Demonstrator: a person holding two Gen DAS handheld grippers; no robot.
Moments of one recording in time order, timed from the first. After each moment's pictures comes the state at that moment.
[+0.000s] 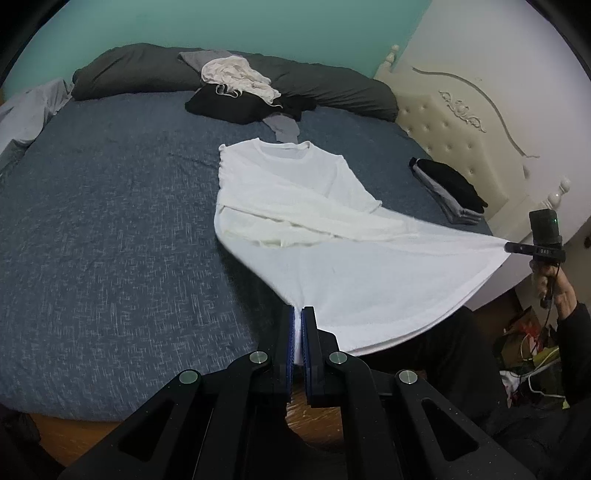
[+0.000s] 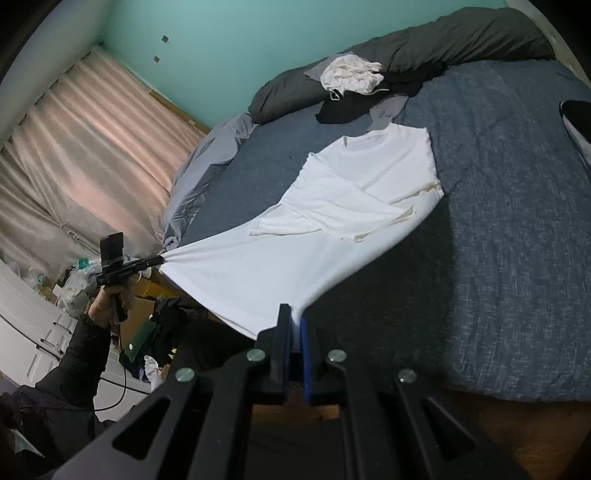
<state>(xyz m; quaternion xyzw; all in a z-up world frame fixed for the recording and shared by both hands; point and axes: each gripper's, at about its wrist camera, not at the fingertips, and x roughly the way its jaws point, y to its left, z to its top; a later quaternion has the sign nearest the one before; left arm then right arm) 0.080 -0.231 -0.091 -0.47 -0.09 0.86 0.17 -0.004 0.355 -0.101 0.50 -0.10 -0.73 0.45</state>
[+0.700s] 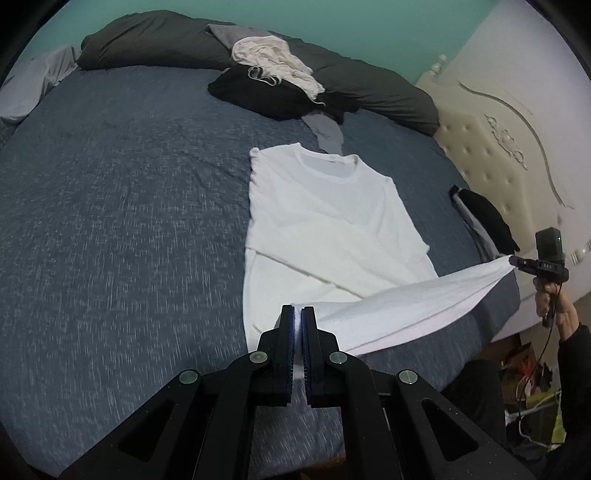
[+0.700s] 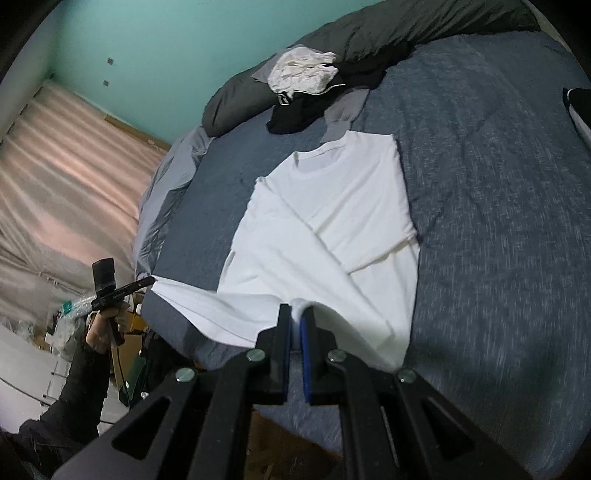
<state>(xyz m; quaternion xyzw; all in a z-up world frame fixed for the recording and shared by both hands) -0.082 -0.269 -0.143 -0.49 -0.14 0.85 0.14 -0.177 0.314 -0.141 0.54 -0.14 -0.73 0.40</state>
